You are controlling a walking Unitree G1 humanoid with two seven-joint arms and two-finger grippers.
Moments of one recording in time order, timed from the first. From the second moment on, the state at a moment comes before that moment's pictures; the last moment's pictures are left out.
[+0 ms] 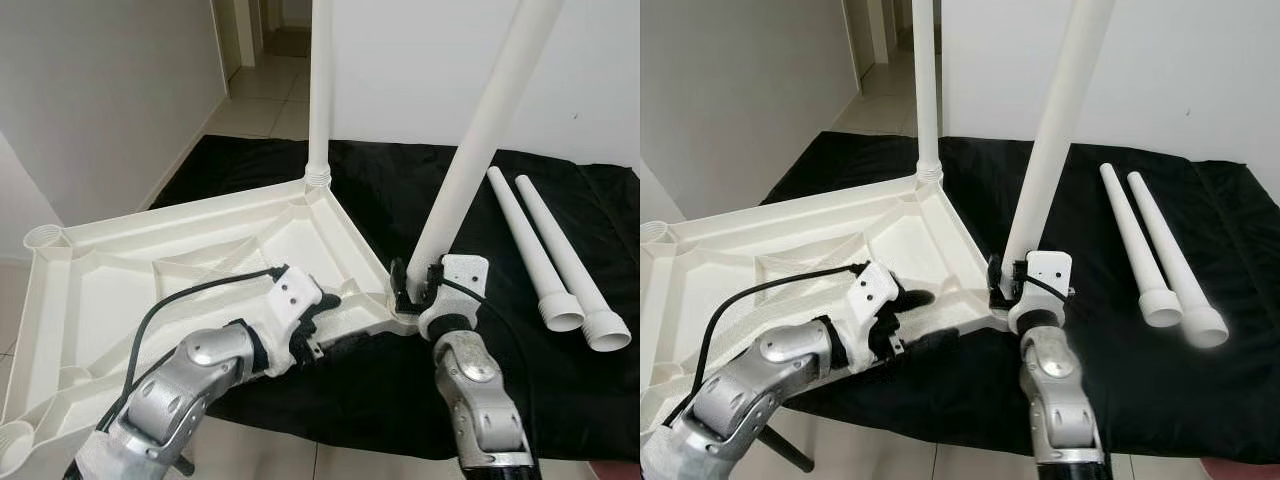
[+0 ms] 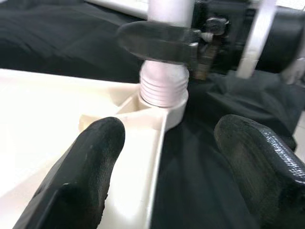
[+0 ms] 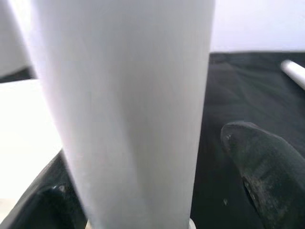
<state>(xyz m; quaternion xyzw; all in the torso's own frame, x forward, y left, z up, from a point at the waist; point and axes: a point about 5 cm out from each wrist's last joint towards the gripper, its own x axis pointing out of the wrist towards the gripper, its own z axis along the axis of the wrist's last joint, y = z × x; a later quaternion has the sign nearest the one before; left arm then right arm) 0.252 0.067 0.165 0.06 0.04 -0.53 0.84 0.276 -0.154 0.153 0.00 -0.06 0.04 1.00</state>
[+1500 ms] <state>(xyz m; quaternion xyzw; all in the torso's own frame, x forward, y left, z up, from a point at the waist) 0.259 0.054 0.163 0.07 0.02 -0.54 0.84 0.319 -0.173 0.130 -0.03 -0.03 0.26 0.96</state>
